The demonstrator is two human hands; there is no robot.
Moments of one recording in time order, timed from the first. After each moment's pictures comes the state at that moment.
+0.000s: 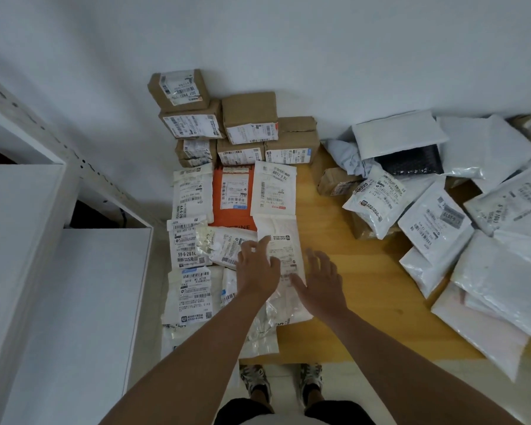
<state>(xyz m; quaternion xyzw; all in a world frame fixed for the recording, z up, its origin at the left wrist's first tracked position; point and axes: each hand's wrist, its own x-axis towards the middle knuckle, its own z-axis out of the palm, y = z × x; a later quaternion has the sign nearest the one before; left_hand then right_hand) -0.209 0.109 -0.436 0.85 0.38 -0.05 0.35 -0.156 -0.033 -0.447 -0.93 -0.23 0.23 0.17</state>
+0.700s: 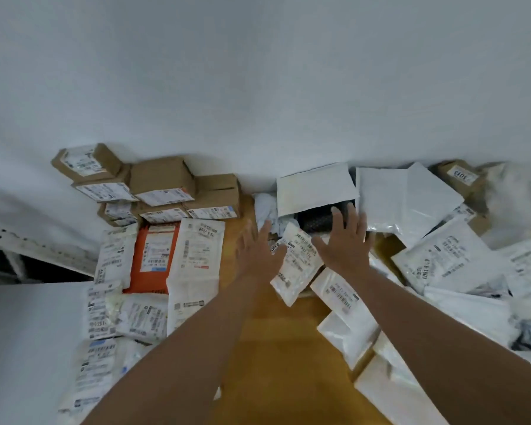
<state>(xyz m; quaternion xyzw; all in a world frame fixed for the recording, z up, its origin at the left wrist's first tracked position) 0.029 0.017 -0.383 0.90 0.32 -0.08 0.30 0.135 -0.136 -0.385 -0.97 -0.16 0.08 0.13</state>
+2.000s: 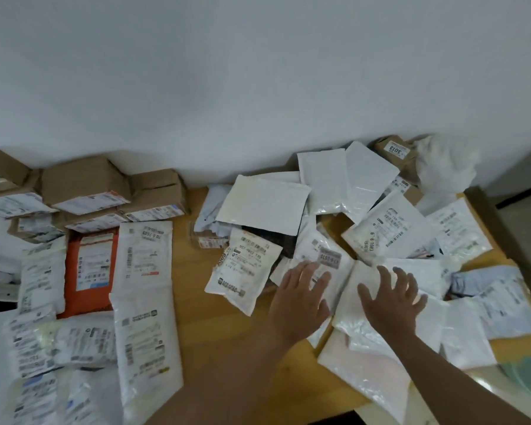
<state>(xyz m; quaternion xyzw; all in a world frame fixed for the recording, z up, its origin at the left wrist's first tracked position) 0.028 -0.131 -0.427 0.97 -0.07 0.03 0.24 0.092 -0.332 -0.433 -0.99 0.04 0.10 0.08</state>
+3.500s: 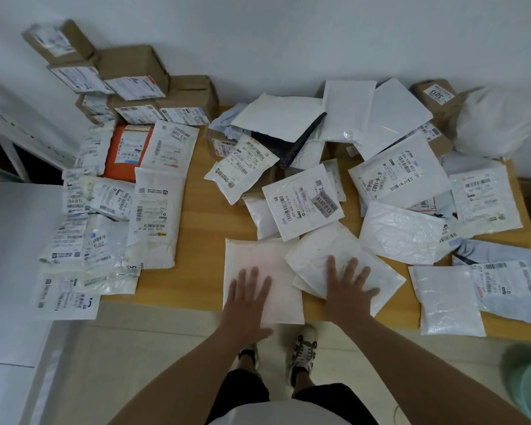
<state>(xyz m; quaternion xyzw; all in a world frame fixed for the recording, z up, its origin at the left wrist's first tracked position) -0.179 -0.237 -0.501 0.95 0.15 -0.27 0.09 -0.018 -0.406 -0.483 -0.91 -0.25 0.27 -0.17</state>
